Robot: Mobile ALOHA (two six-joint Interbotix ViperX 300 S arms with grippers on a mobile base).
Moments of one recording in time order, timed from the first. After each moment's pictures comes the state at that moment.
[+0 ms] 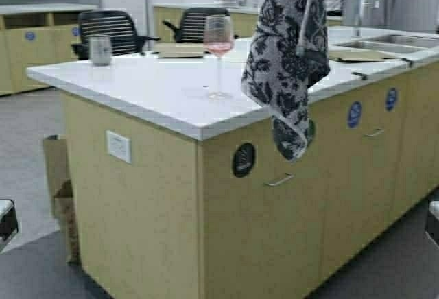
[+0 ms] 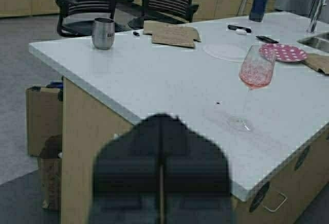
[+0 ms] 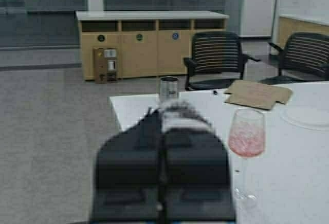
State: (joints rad) left arm -0.03 -1.04 1.34 0.01 -0.38 -0.18; right arm 0.47 -0.37 0.86 -0.07 -0.71 0.04
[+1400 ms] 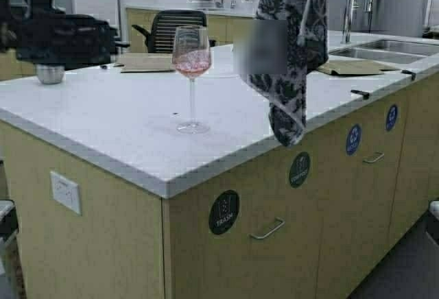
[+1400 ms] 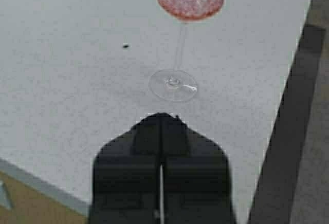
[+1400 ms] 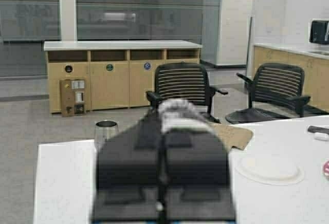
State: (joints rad) left arm -0.24 0.07 1.09 0.10 -0.97 -0.14; right arm 0.47 -0.37 0.86 -0.07 -0.79 0.04
